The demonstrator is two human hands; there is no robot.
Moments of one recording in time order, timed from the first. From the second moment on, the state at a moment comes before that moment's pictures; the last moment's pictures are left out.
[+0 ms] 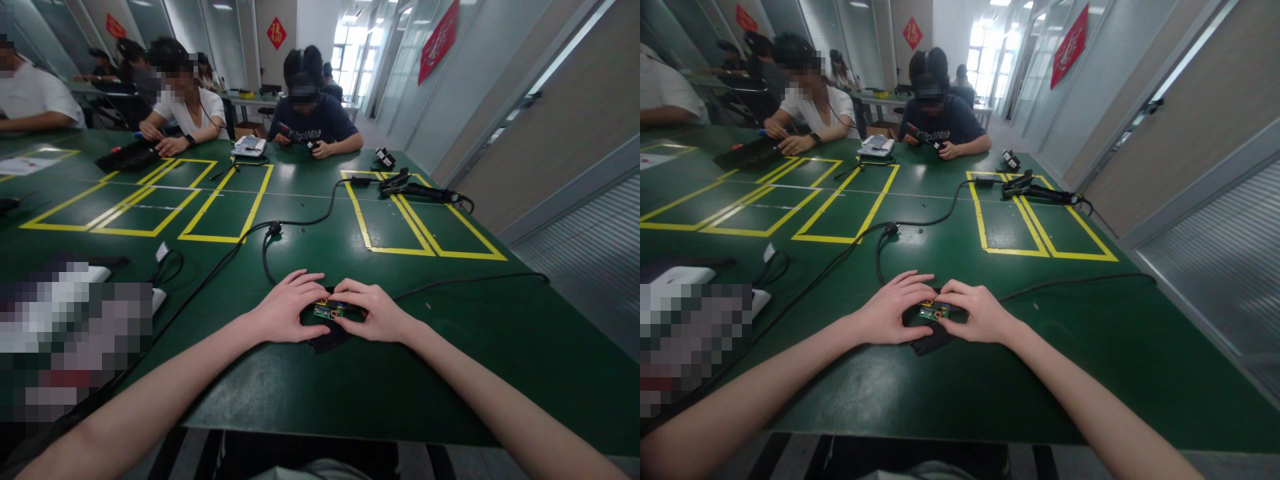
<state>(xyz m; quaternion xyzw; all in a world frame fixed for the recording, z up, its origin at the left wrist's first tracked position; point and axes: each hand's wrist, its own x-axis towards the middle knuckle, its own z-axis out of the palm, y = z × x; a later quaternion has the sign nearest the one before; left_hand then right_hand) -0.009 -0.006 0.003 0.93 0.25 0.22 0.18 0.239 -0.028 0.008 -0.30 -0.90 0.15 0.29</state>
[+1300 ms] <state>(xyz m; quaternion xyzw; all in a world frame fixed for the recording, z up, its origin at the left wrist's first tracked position) -0.014 0.003 0.008 0.92 0.28 0.22 0.19 0.234 -0.030 0.000 -0.33 -0.90 0.14 0.26</state>
